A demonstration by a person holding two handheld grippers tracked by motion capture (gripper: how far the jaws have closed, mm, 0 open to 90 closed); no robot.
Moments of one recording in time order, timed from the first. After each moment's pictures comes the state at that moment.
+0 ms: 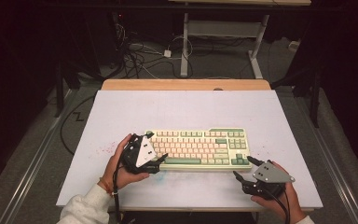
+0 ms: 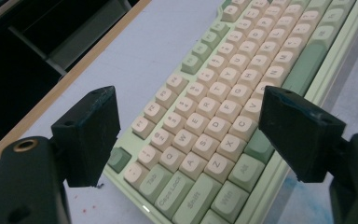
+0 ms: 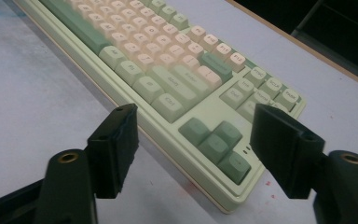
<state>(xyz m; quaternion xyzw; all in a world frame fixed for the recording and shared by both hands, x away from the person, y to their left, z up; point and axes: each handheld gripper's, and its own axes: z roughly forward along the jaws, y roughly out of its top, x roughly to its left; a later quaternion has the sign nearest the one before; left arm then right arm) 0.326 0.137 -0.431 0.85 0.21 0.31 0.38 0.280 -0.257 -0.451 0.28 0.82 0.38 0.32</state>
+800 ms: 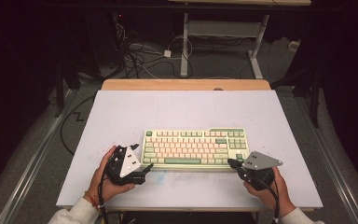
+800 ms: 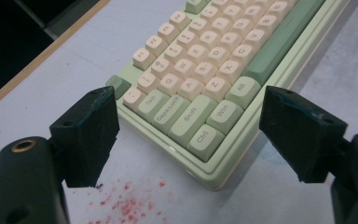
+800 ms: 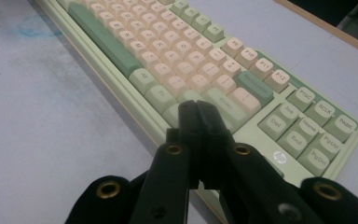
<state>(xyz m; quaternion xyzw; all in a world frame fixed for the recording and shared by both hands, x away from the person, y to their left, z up) 0.304 0.173 -0.455 0.85 0.25 0.30 0.35 0.307 -0.232 -0.439 0.27 0.85 0.39 0.25</state>
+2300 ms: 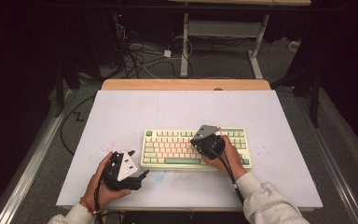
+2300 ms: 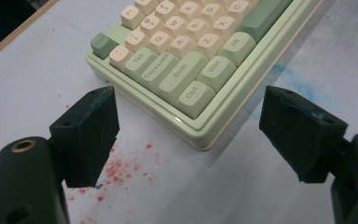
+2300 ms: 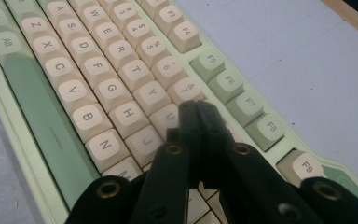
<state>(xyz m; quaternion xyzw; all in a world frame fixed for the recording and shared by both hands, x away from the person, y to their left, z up) 0.298 0.181 -0.467 0.86 0.26 0.28 0.33 0.399 -0.118 -0.449 0.24 0.89 0.32 0.22</state>
